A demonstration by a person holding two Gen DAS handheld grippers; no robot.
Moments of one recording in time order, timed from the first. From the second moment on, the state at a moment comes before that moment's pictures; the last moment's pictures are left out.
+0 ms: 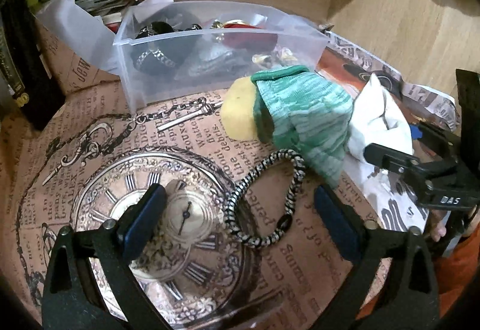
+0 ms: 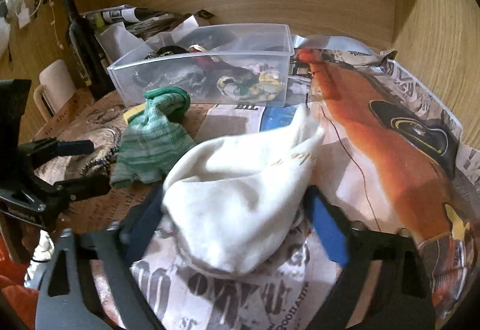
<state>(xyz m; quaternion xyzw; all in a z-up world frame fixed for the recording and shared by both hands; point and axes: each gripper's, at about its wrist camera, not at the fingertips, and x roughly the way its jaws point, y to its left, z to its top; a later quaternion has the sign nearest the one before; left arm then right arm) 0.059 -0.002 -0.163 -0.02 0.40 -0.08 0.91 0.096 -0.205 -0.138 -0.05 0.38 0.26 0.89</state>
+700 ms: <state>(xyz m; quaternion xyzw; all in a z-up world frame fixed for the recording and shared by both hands) 0.063 0.022 -0.140 -0.01 0.37 -0.06 0.93 0.102 -0.223 -0.097 -0.02 0.31 0.25 0.92</state>
